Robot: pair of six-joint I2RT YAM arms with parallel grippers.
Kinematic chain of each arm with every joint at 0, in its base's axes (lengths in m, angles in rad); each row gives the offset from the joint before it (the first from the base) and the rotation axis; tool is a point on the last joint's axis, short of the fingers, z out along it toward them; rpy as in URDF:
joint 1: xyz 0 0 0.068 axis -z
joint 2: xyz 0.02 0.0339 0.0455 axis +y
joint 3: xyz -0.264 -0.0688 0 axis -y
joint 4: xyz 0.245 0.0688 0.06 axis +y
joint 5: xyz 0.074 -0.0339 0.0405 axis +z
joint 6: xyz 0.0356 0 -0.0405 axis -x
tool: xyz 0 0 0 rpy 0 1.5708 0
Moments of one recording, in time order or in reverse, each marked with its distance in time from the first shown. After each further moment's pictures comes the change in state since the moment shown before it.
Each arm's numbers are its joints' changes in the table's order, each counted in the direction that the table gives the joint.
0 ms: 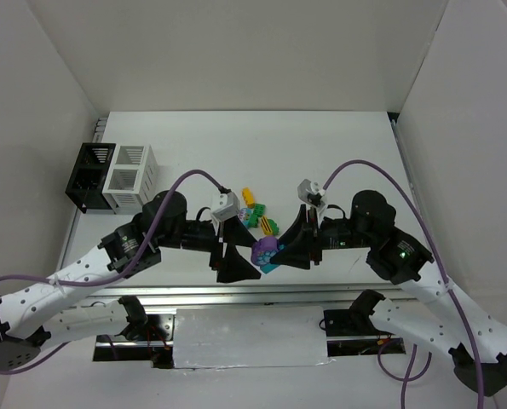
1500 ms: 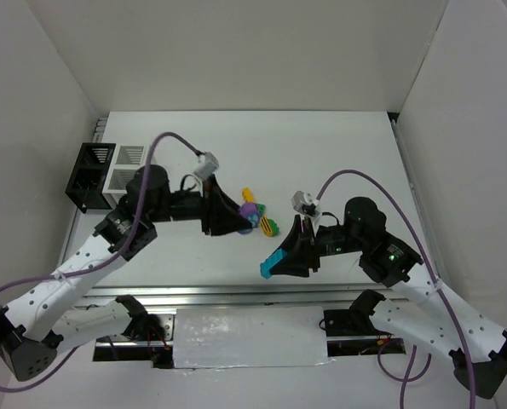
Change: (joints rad) left arm -0.196 0.053 0.032 -0.092 -0.099 0.130; right arm 0.011 -0.018 -0.122 -0.097 0.112 -0.005
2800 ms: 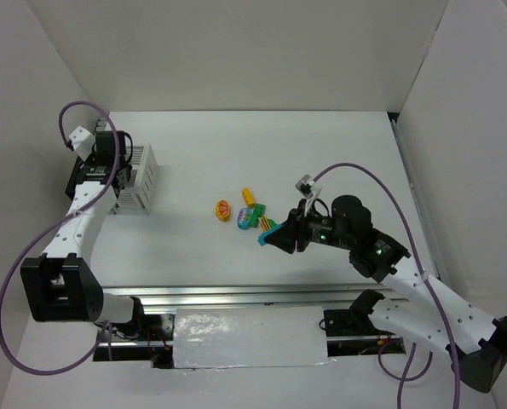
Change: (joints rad) left arm -0.780 0.364 0.168 0.396 1.311 0.313; right arm 0.004 0.066 -0.059 -0.020 -0.490 -0.140
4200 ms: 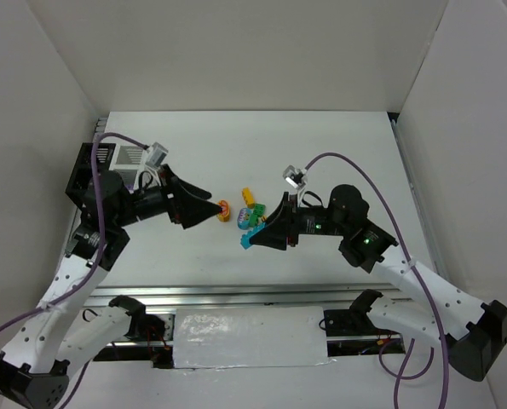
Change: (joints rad) left arm 0.348 -0.543 -0.240 -0.370 -1.322 -0.156; right arm 0.011 0.122 0.031 -0.290 0.320 -0.172
